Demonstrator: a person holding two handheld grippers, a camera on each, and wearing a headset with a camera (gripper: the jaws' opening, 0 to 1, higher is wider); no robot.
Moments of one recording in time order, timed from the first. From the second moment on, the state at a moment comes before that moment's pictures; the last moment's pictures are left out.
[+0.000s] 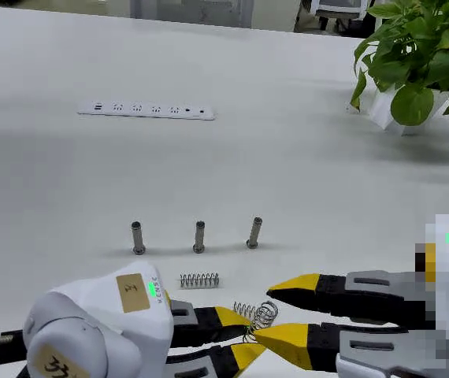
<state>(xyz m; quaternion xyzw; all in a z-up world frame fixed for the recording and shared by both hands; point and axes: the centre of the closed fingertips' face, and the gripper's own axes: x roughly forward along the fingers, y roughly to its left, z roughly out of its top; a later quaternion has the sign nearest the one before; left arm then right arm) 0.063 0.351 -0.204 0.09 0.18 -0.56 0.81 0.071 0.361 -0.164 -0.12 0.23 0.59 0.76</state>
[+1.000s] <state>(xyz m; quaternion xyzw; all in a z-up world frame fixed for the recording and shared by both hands) 0.068 0.338 -0.209 0.16 0.18 -0.59 0.77 0.064 0.358 -0.197 -0.35 0.30 0.69 0.55</state>
